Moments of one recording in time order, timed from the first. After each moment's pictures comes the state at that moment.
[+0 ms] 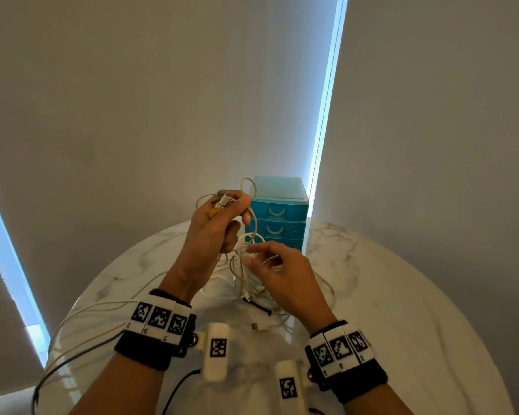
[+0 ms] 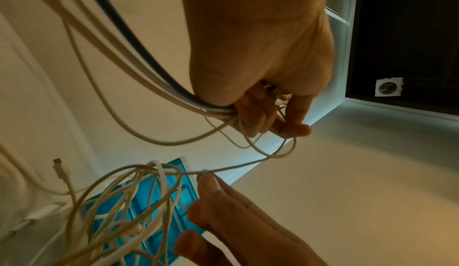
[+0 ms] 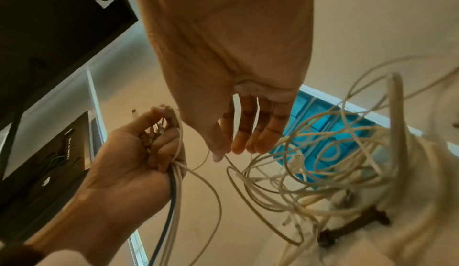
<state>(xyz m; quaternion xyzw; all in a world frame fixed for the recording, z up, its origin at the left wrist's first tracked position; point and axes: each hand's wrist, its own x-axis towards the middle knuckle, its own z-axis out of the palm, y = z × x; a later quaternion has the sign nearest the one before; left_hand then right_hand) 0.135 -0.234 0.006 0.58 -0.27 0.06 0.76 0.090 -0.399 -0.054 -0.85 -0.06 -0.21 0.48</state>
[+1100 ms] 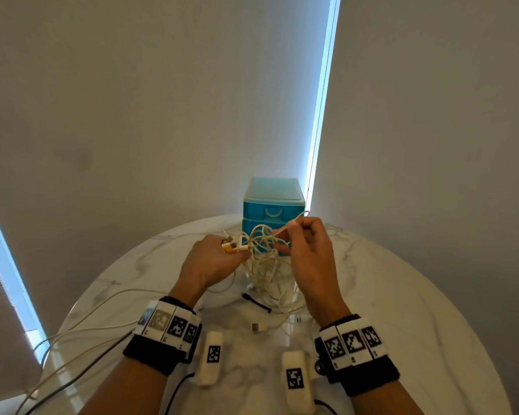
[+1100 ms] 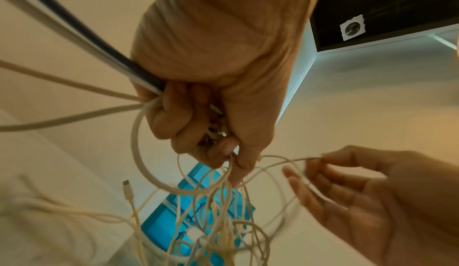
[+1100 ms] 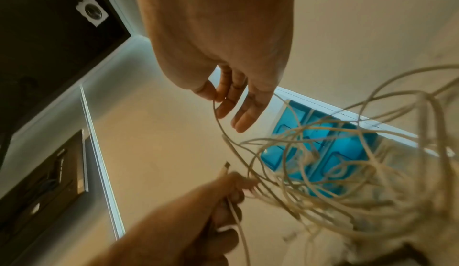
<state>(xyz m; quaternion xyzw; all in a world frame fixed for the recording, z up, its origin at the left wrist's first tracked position) 0.169 -0.239 -0.037 0.90 -0.13 0.08 0.41 0.085 -0.412 -0.023 -0.64 0.00 -0.32 0.70</state>
